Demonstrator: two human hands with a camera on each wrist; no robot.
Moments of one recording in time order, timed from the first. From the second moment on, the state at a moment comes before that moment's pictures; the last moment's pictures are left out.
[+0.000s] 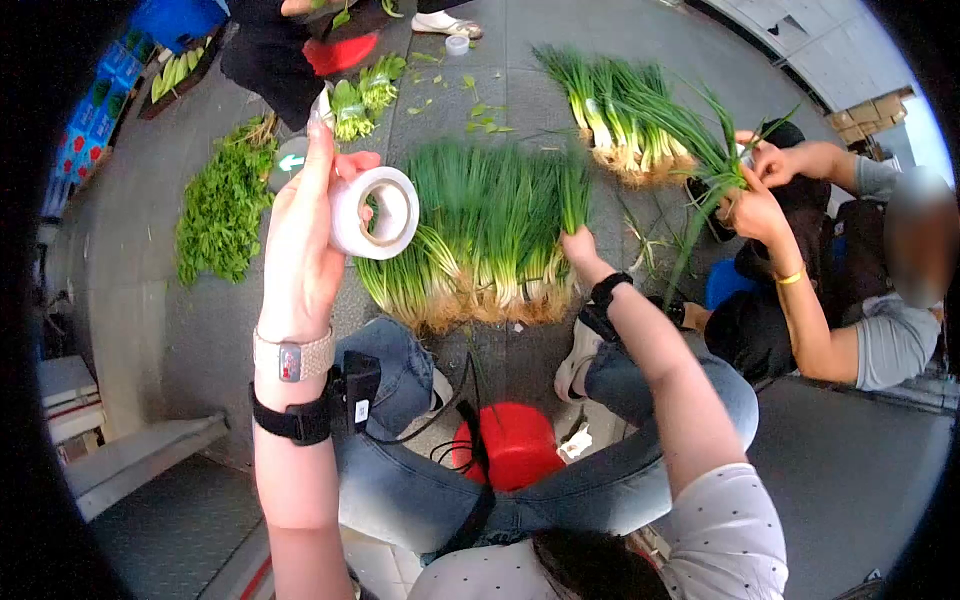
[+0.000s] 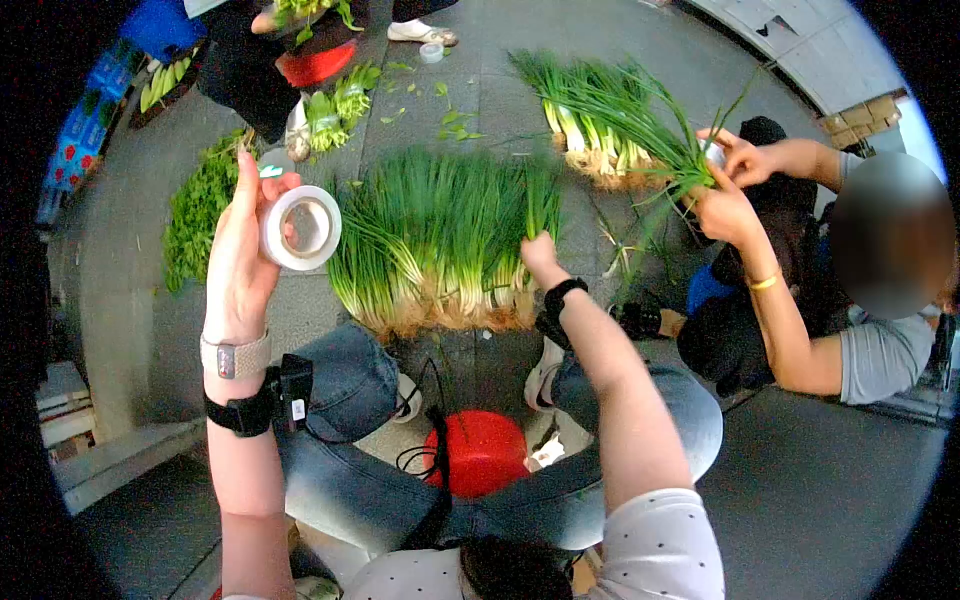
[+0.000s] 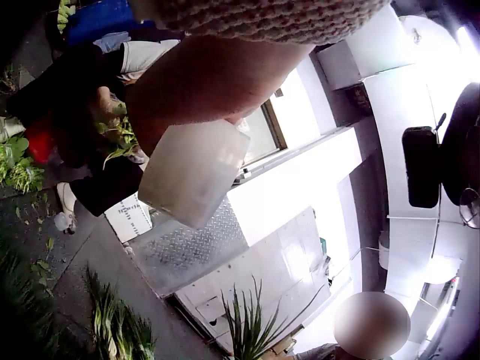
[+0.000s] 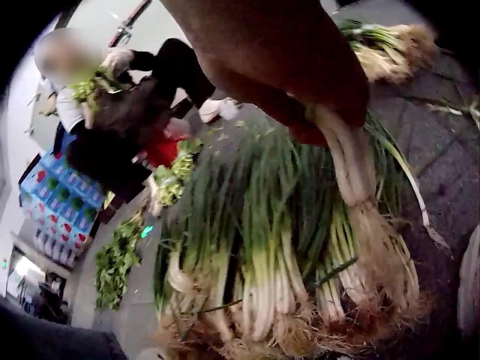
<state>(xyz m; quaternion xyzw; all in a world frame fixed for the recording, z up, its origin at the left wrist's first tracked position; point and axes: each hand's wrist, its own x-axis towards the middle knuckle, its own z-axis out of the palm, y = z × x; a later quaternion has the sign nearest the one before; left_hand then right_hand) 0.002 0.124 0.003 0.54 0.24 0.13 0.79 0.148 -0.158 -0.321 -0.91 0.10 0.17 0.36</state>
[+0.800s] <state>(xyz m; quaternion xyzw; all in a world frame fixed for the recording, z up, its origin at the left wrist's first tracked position) 0.018 0.104 -0.037 0.41 0.40 0.01 0.82 0.175 -0.285 -0.537 -0.97 -0.01 -0.06 -0.23</state>
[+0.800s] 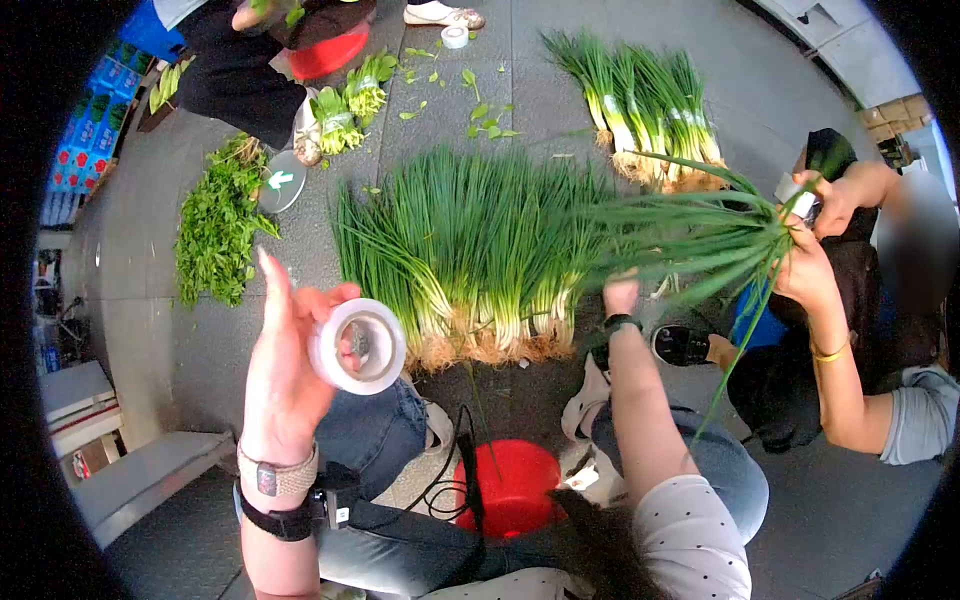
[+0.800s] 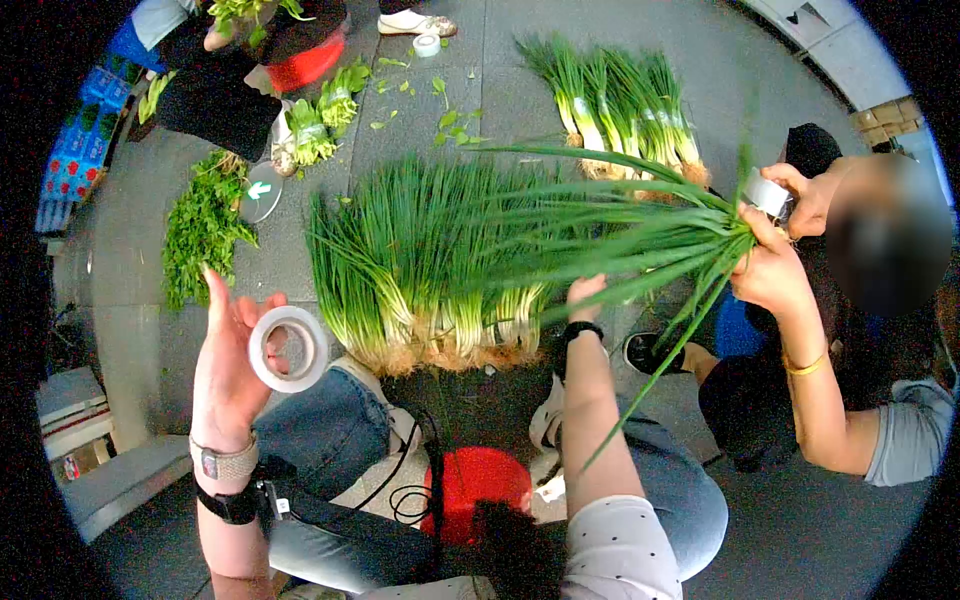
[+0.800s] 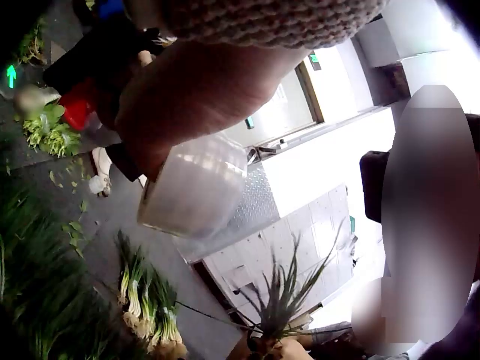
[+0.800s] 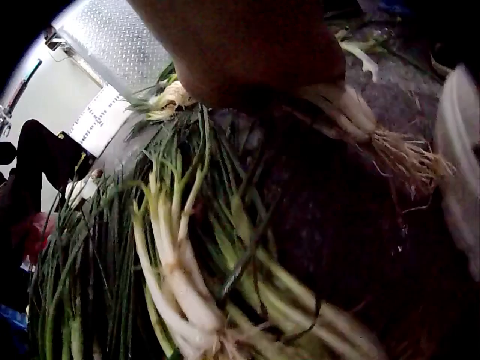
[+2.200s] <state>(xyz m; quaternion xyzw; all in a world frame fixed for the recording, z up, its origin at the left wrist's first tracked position) 0.010 0.028 -0.034 0.59 0.22 -0.04 0.78 0.049 -0.092 -0.004 -0.86 -0.47 -0.19 0.01</state>
